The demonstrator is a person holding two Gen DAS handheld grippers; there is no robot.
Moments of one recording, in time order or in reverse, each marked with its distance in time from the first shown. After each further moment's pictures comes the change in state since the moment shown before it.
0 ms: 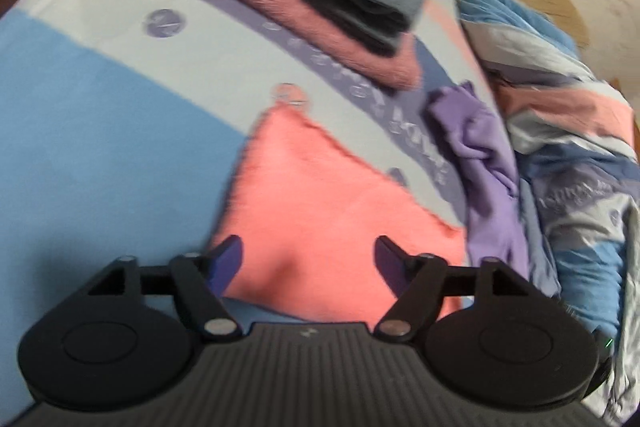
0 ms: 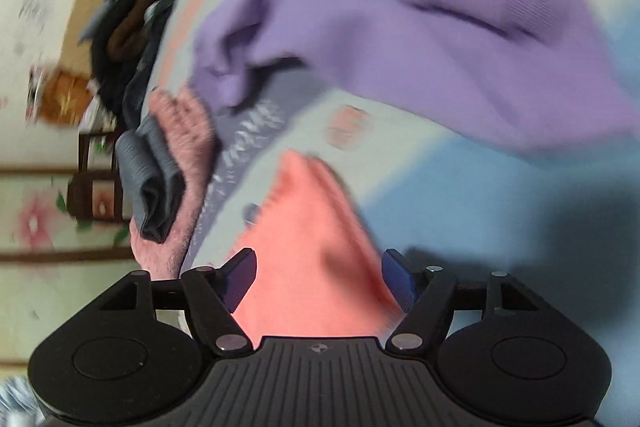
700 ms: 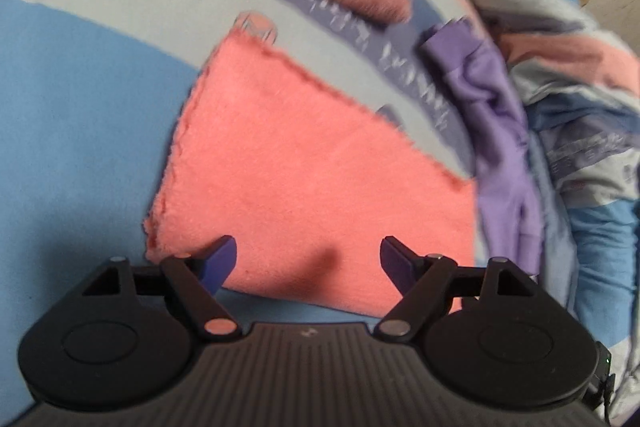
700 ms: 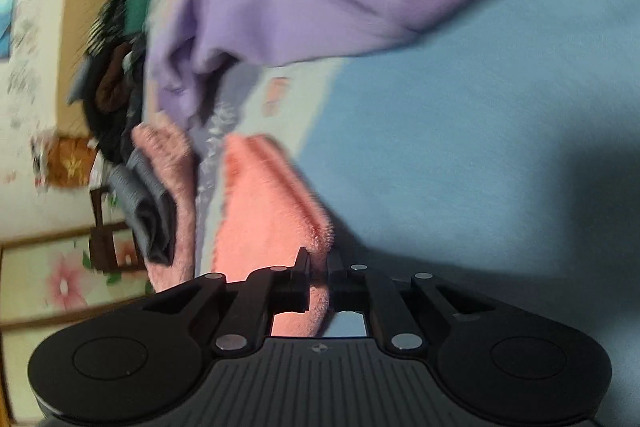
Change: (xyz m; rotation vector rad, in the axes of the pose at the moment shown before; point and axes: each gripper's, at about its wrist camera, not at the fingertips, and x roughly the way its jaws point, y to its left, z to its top) left arm 0.029 -0.015 -0.030 0.033 0.086 -0.002; right arm -0.003 -0.020 -0.036 0.088 -0.055 0.074
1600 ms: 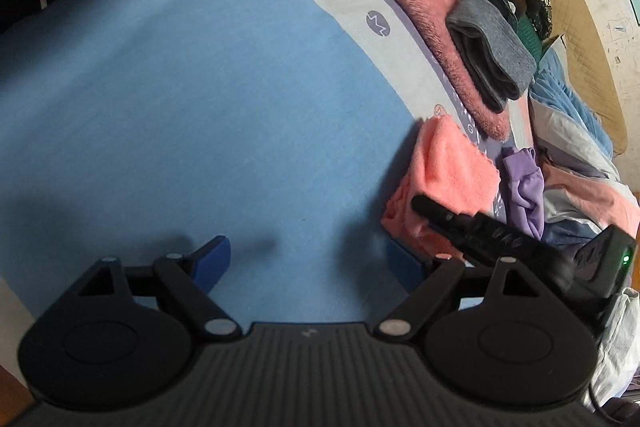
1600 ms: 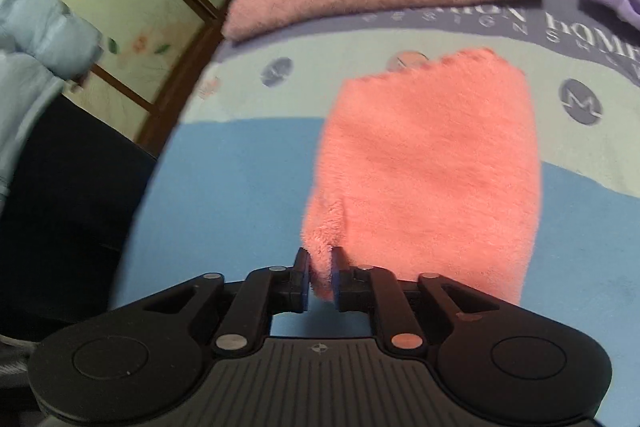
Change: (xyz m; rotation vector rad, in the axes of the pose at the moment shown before) left arm -0.127 0.165 -0.064 -0.392 -0.129 0.041; right arm 0.150 0.168 -0.193 -1.051 0.404 -0.099
